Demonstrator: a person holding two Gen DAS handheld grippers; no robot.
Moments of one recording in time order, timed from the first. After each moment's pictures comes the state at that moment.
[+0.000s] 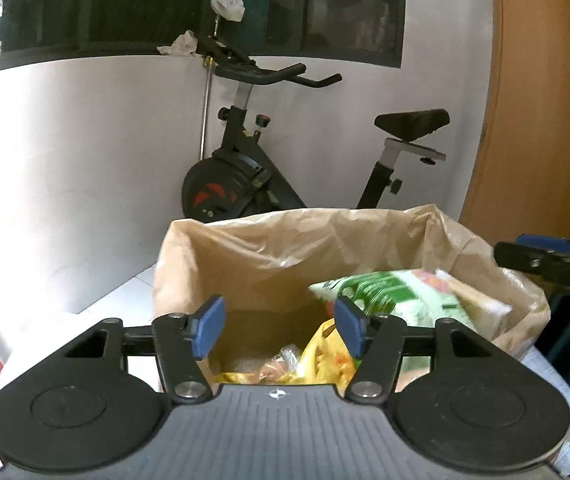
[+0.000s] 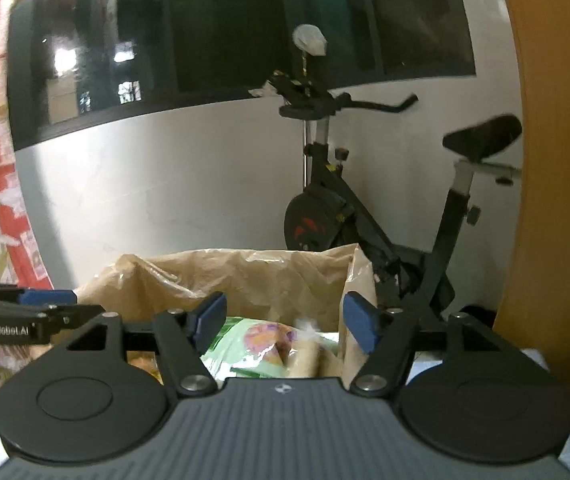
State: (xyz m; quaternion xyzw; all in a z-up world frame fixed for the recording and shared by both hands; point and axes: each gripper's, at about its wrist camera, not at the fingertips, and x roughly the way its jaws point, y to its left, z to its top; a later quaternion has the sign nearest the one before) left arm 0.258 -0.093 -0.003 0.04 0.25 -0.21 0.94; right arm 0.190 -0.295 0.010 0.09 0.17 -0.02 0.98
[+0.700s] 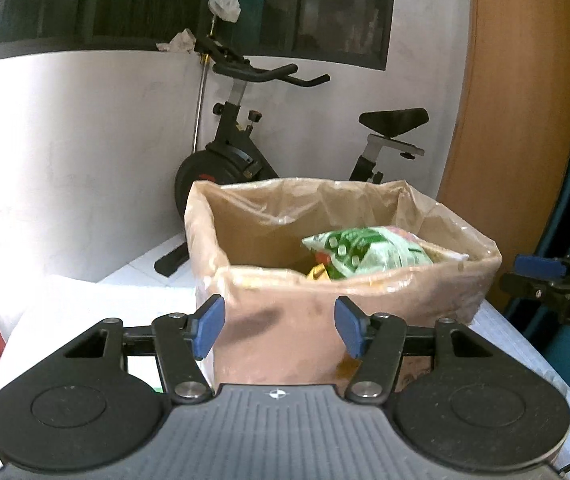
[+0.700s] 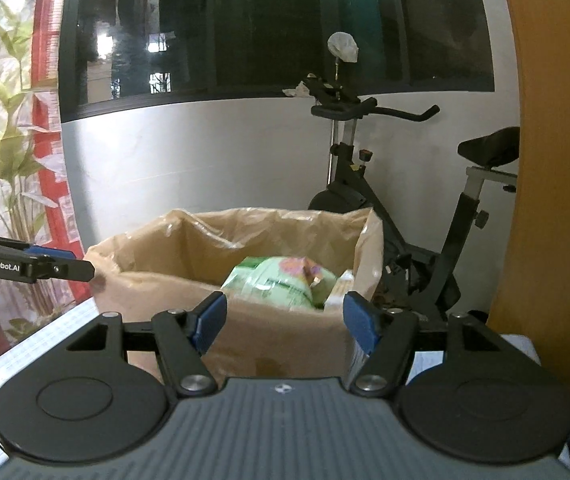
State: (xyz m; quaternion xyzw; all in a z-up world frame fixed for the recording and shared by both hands) left arm 0.196 -0.054 -0.015 0.02 0.25 -0.23 0.94; right arm 0.107 -0.266 -0.018 0.06 0.17 0.01 0.98
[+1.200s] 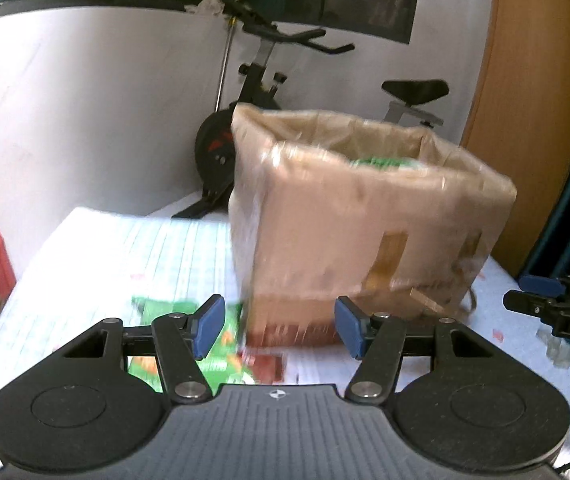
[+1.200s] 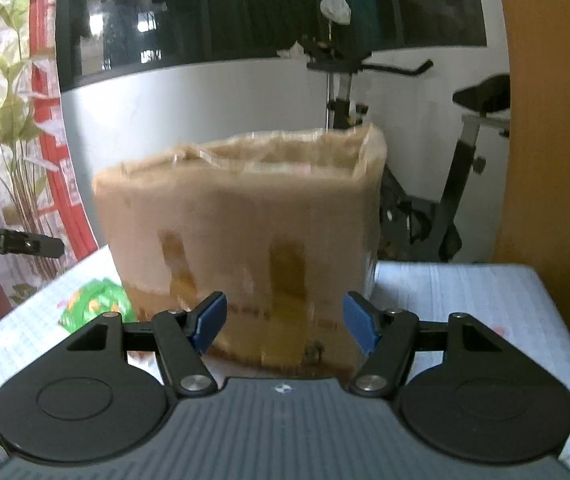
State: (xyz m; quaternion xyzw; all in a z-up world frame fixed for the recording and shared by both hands) left arm 0.156 -0.008 -0.068 0.01 0.31 -0.20 0.93; right arm 0.077 -0.248 -0.085 0.08 0.23 0.01 0.97
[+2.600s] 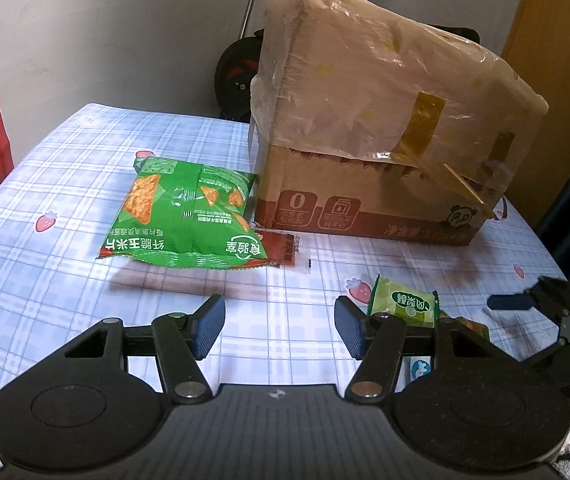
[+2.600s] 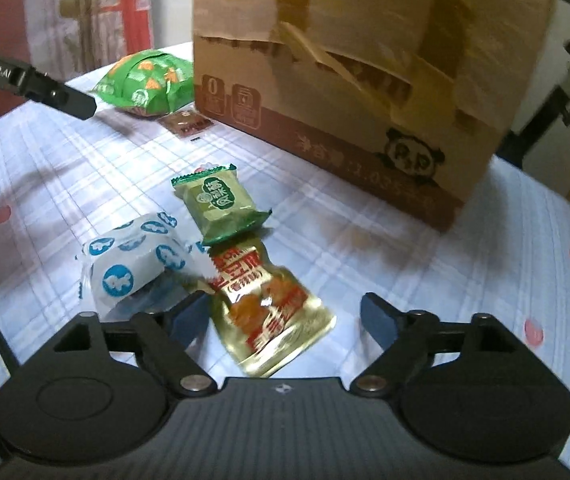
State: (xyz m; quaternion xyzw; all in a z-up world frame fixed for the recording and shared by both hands) left arm 0.136 -0.003 -0.142 -0.02 0.39 -0.18 0.90; right arm 0.087 -0.188 -0.186 -0.09 0.39 0.12 0.91
